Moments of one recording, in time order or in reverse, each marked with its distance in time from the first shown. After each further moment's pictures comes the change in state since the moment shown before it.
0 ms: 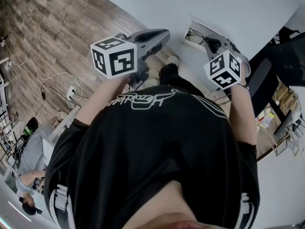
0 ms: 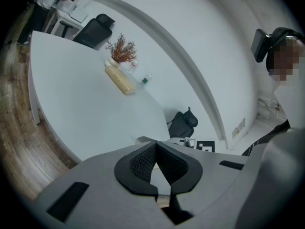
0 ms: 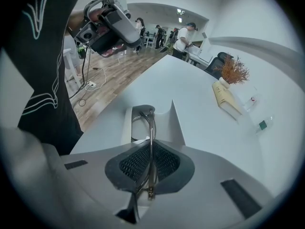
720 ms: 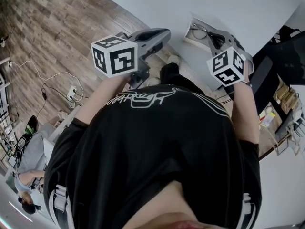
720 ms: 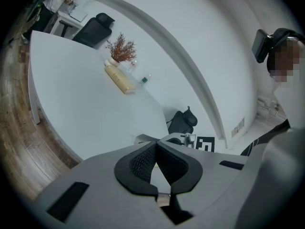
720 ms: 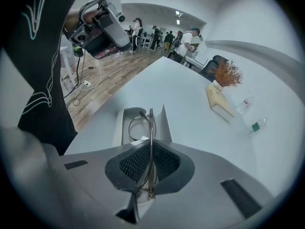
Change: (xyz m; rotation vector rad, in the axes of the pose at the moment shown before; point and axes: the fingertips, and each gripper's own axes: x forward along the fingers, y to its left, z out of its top) left arm -0.001 -0.002 -0.002 0.002 0.011 -0.004; right arm -0.007 -0.019 0.002 0.000 -0.006 -0.070
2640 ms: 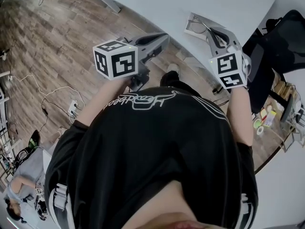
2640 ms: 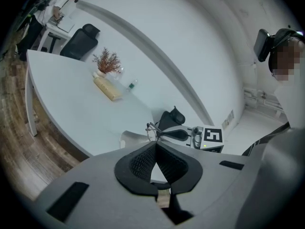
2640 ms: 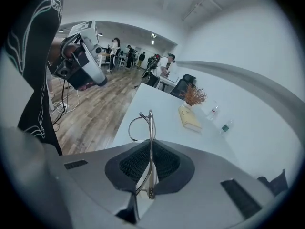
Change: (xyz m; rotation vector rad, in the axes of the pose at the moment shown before) left arm -0.073 -0.070 -0.027 0.130 -0.046 -0.071; right arm -0.118 0.021 0.060 0.186 -0.201 -0.287
